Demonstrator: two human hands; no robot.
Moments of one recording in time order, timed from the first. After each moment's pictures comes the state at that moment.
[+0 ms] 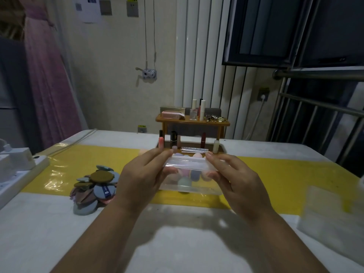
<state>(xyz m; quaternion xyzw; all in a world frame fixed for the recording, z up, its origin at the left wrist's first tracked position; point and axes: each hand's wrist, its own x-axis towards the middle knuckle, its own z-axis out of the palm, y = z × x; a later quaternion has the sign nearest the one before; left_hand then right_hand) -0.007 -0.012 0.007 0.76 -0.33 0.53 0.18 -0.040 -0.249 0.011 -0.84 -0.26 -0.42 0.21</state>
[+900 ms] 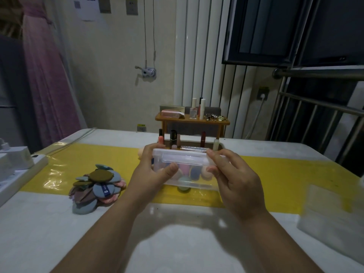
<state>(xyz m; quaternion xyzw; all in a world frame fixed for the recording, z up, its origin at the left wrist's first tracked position) -0.003 -0.020 -0.001 0.72 -0.17 0.12 0.66 -0.035 -0.238 0.005 -0.82 -0.22 -0.49 0.20</state>
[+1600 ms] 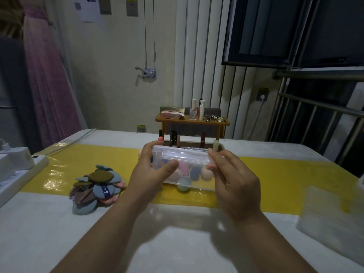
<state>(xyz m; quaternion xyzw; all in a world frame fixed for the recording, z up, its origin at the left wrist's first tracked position) -0.005 -0.023 0.004 0.70 -0.17 0.14 0.67 -0.040 -0.225 0.007 -0.79 -0.19 -0.54 0.20</state>
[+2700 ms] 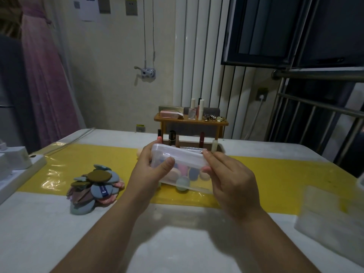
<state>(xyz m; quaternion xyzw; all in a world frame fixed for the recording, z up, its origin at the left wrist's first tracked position) -0.001 -0.027 0.001 0.64 -0.17 0.10 0.75 -0.030 -0.234 0.004 -0.79 -0.25 -0.55 0.12</state>
